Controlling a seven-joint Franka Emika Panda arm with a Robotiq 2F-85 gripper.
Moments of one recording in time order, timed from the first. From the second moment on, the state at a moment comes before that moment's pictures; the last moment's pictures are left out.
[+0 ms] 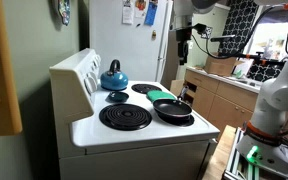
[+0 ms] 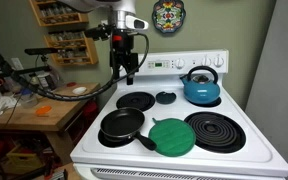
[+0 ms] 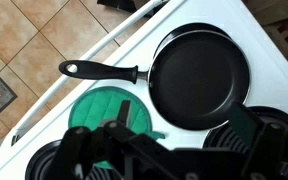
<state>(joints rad) 0.14 -0.30 0.21 -2.02 0.01 1.56 0.06</state>
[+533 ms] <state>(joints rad) 0.14 -0.28 0.21 -2.01 -0.06 1.56 0.08</state>
